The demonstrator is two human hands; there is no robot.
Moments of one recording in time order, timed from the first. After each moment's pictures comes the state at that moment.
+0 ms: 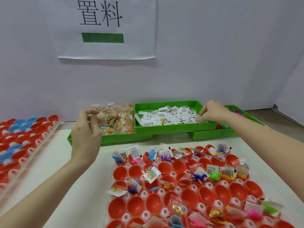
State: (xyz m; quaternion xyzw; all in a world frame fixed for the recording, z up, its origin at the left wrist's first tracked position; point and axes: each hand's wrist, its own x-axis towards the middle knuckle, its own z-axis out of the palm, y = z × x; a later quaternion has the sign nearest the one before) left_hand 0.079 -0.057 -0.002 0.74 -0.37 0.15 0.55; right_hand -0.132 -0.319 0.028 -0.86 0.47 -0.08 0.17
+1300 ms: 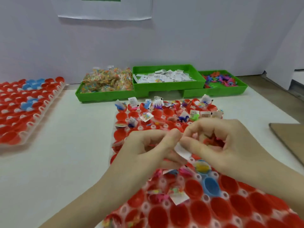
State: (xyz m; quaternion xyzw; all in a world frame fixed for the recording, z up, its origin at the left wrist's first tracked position) left_hand -0.124 0.058 0.036 0.55 -0.43 -0.42 0.58; right_hand -0.251 -0.046 0.038 -0.88 0.17 -0.28 0.34
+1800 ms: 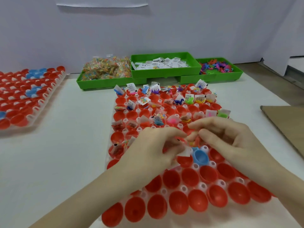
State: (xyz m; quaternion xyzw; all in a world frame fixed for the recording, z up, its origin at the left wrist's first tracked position) left_hand -0.146 0.062 0.006 0.66 -0.62 -0.18 0.37; right_hand -0.293 -0.029 0.012 -0.79 0.20 -0.28 0.51
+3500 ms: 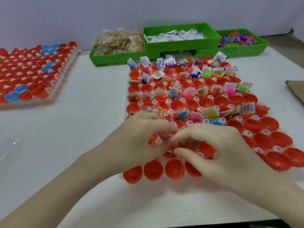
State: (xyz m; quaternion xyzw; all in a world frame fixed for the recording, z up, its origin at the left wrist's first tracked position) left_hand -0.115 0.112 -0.001 0.62 -0.73 -0.09 0.26; right_hand -0.276 0.034 -0.007 -0.90 0.13 -0.27 0.31
